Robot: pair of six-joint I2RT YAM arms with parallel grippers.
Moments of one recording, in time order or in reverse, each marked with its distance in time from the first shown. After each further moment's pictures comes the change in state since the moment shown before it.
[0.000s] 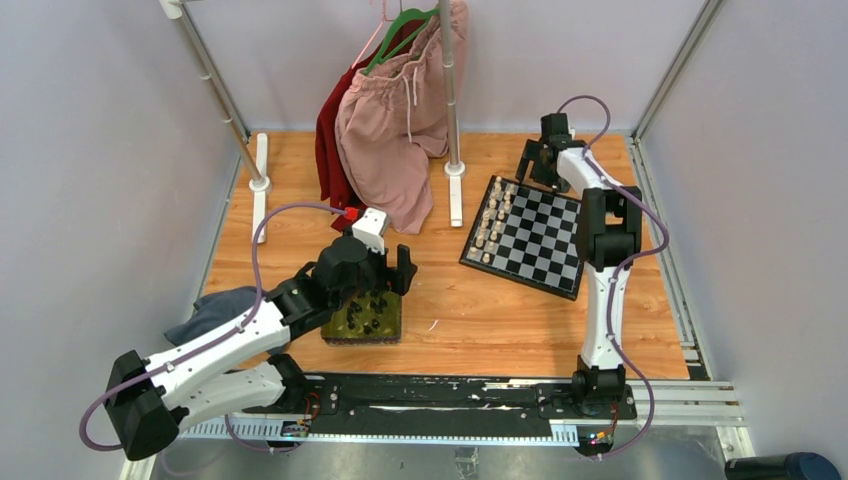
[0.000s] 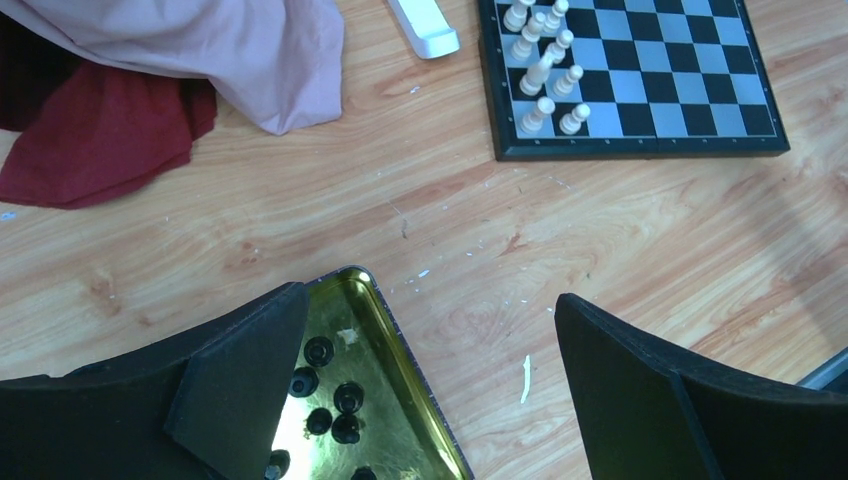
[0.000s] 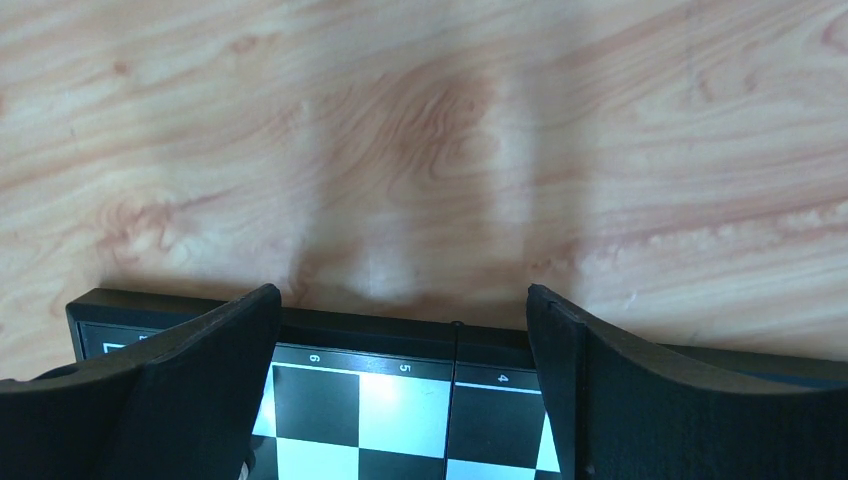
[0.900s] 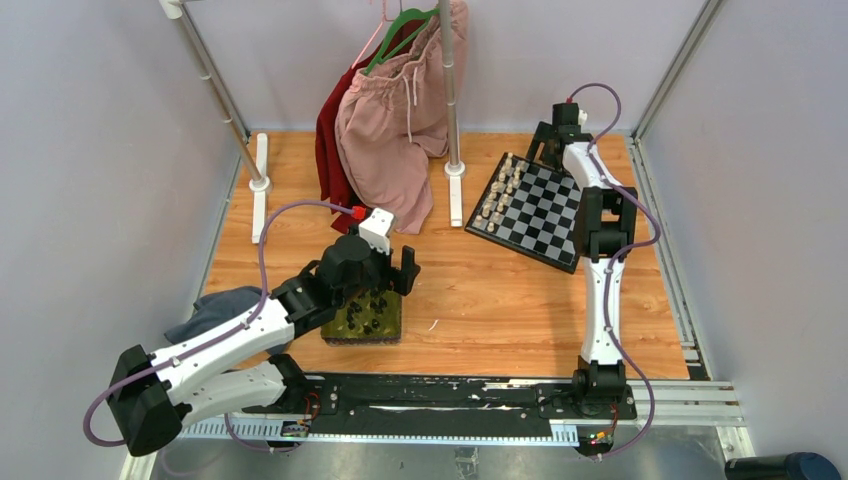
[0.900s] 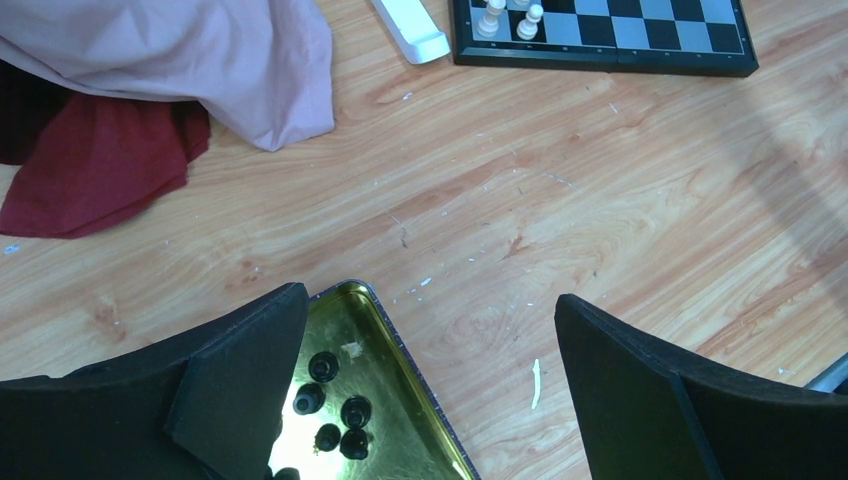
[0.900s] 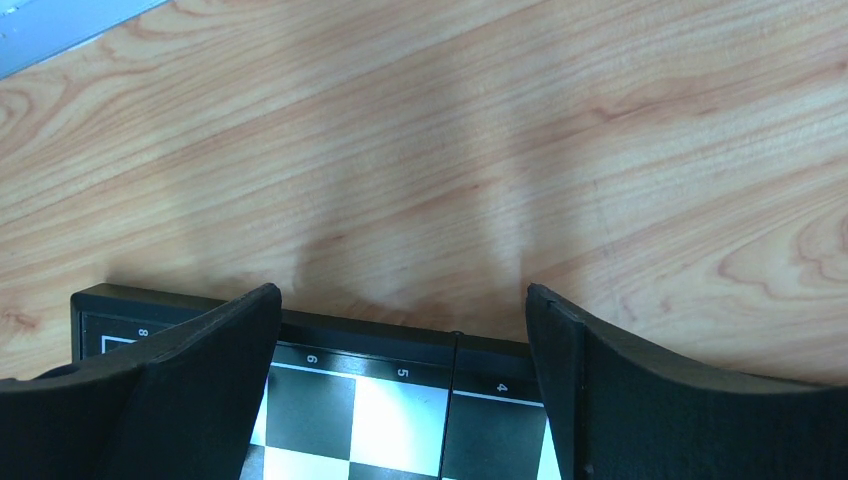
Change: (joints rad) left arm 0.000 0.030 0.002 0.034 0.024 0.061; right arm -0.056 0.195 0.287 0.063 0.033 -0.018
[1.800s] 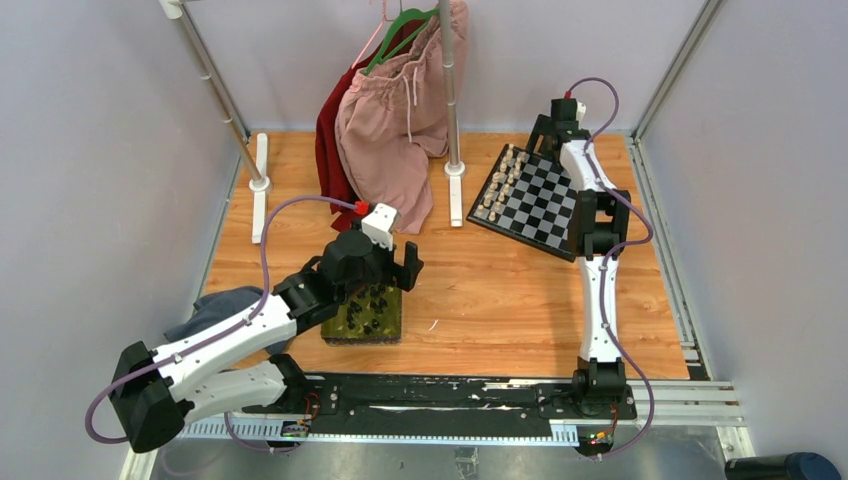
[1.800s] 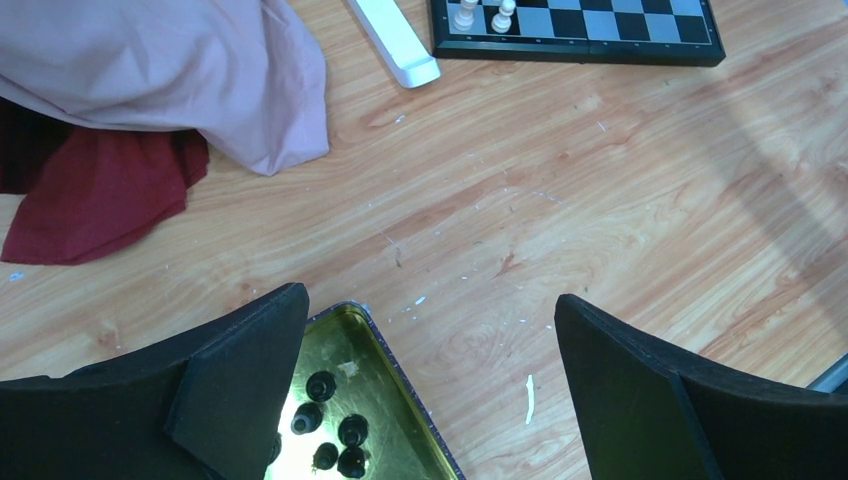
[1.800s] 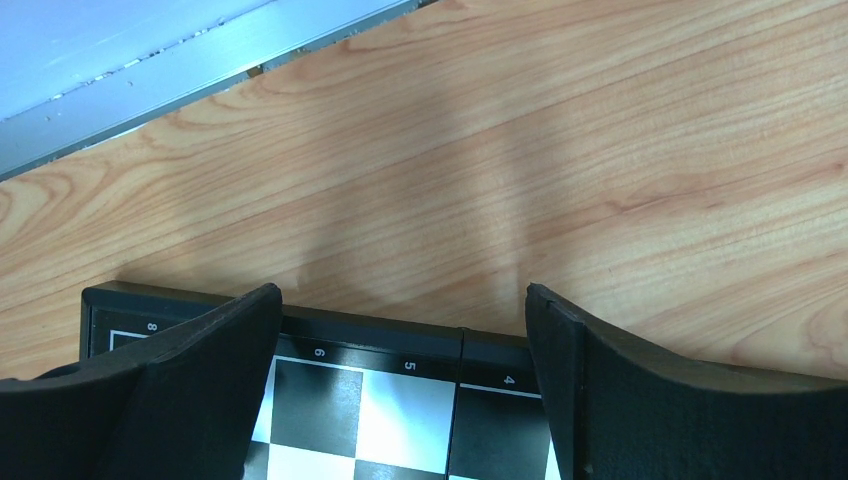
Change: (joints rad) left arm 0.000 0.026 0.037 0.016 0.009 0.018; right arm -0.002 0.111 0.187 -0.011 0.023 -0.010
